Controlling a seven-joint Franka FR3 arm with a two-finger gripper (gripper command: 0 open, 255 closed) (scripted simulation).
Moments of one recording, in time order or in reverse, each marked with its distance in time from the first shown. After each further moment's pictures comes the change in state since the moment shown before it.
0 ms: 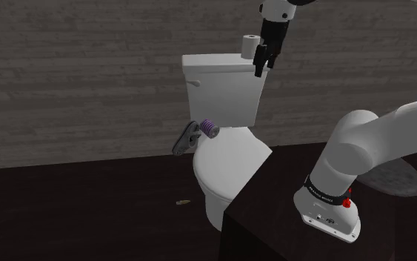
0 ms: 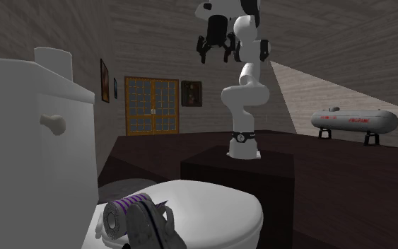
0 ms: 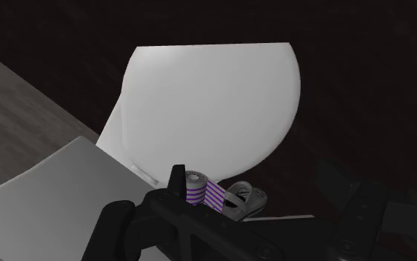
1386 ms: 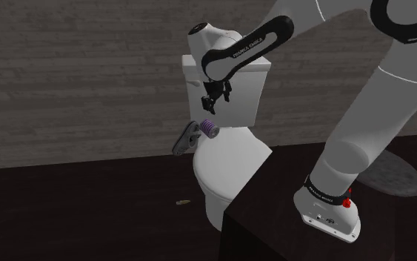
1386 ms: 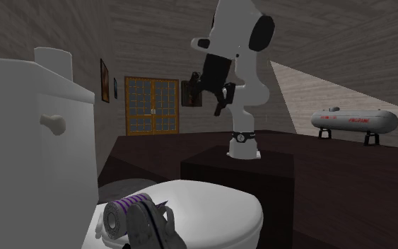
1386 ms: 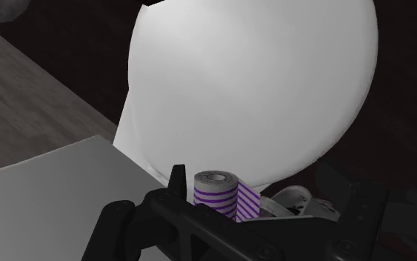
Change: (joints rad) arm -0.058 0.696 0.241 0.121 -0.243 0.356 0.484
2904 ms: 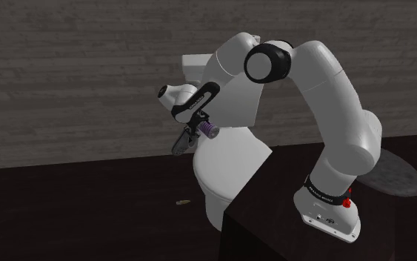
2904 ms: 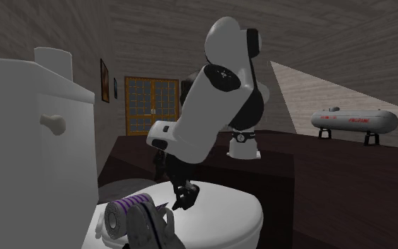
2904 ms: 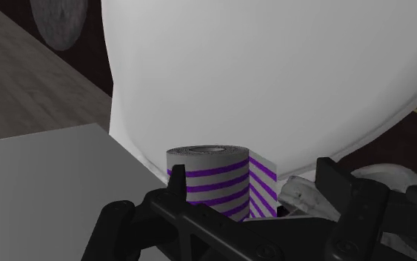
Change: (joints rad) arm 0.102 0.887 -0.102 0.685 -0.308 -0.101 0.337
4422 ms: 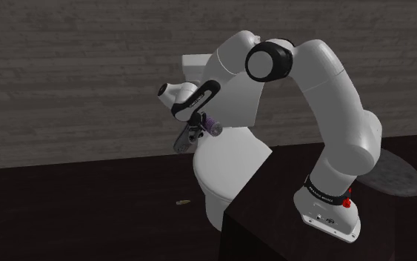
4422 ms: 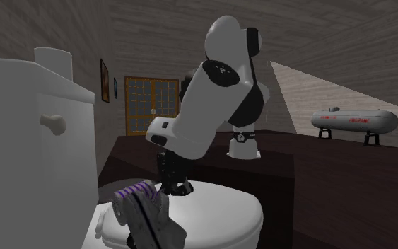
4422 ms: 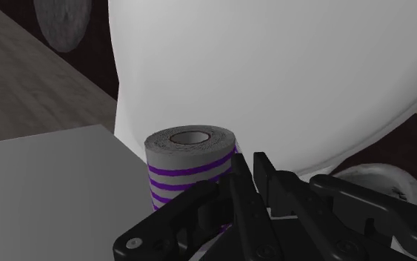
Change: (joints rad) arm -0.003 -0.016 0.001 -0.005 0.005 -0.016 -0.010
